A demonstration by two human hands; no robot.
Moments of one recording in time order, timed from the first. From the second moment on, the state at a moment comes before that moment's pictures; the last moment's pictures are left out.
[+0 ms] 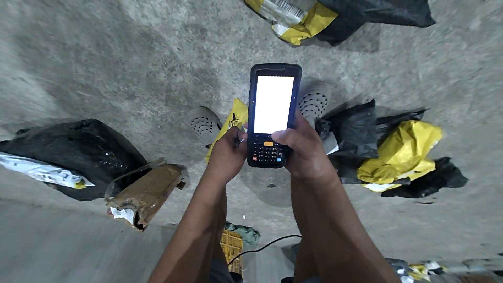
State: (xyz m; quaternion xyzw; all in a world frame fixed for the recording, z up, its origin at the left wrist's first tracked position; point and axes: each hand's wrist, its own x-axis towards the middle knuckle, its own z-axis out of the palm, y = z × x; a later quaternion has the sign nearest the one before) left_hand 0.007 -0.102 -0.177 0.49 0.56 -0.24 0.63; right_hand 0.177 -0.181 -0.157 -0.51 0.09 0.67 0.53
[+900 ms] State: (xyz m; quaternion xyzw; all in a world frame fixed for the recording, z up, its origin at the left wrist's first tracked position) left_hand -0.387 0.005 -0.032 0.48 0.79 -0.38 0.01; right_hand 0.165 -0.177 -0.145 -0.45 0.14 0.69 0.55
